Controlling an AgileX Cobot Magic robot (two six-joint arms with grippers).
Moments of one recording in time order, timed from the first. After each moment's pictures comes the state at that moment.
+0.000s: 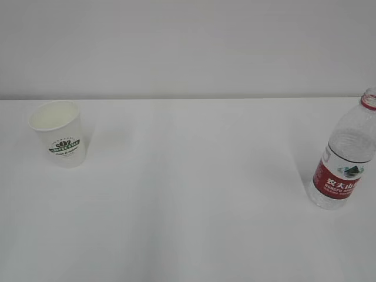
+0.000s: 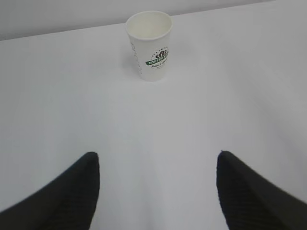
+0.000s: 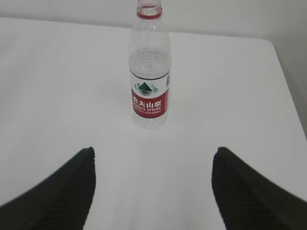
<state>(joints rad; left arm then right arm) -0.09 0.01 -0.53 -0.10 1.09 0.10 0.12 -0.02 -0.52 -0.03 1.10 -0.04</state>
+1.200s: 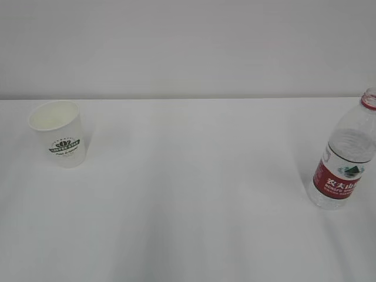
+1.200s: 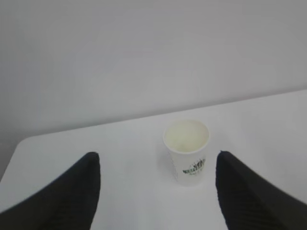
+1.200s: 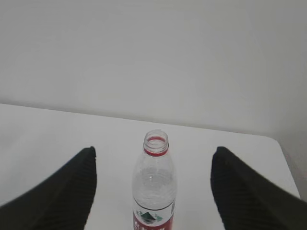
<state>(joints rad) -0.09 0.41 -0.59 -0.02 0.50 0.10 0.12 0.35 -0.56 0.01 0.52 -0.08</state>
